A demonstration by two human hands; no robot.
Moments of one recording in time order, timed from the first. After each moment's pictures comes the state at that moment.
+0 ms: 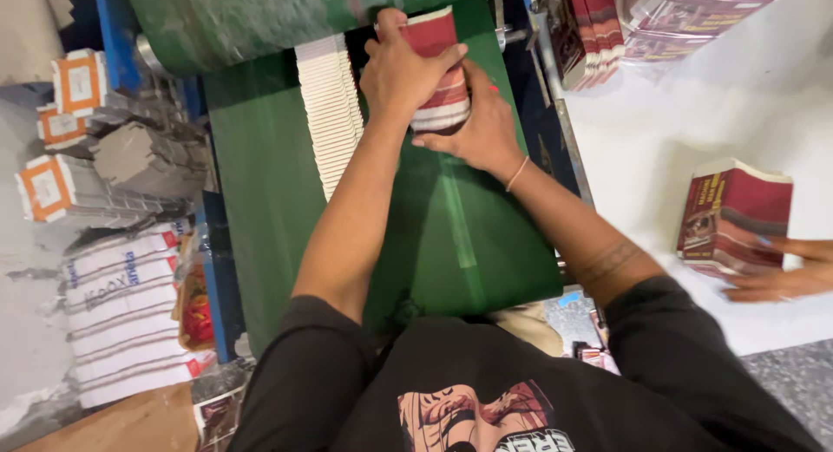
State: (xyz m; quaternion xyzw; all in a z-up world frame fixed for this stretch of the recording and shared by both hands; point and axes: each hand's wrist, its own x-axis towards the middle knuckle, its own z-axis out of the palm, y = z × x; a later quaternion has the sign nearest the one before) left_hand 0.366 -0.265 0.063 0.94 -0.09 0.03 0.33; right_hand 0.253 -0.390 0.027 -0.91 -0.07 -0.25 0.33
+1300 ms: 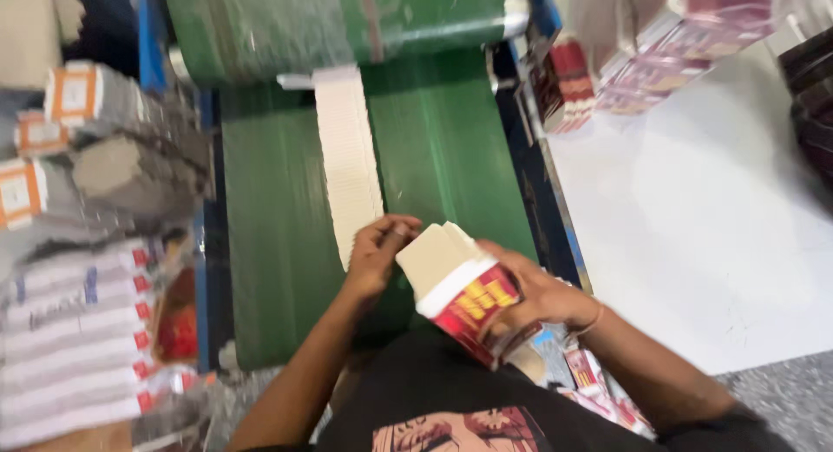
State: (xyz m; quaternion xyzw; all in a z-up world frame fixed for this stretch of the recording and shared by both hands) left_hand 0.164 -0.126 0.020 0.59 -0.07 -0.25 0.76; right_hand 0.053 -0.378 0.098 -0.80 -0.16 0.16 0.56
